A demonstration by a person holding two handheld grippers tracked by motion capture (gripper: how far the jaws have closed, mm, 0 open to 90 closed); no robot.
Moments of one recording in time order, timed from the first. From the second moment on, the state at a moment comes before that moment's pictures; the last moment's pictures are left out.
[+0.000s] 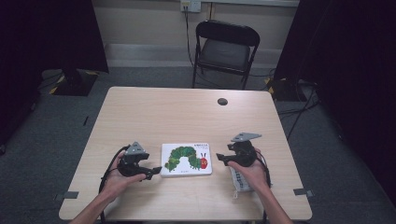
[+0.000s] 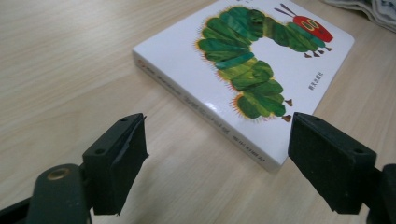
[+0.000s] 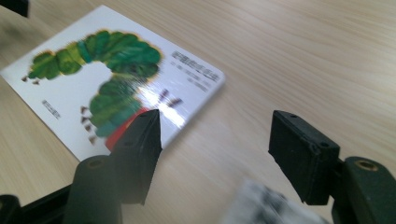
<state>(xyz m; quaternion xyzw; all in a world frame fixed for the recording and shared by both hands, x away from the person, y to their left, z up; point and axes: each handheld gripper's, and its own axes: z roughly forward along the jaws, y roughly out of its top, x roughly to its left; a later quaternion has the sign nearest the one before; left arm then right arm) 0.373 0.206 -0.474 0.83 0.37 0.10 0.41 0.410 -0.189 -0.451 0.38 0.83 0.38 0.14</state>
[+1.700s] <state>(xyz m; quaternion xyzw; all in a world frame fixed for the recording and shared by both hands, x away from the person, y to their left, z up) 0.352 0.250 -0.460 0.80 0.40 0.17 0.42 0.365 -0.263 -0.483 0.46 0.81 0.31 0.20</state>
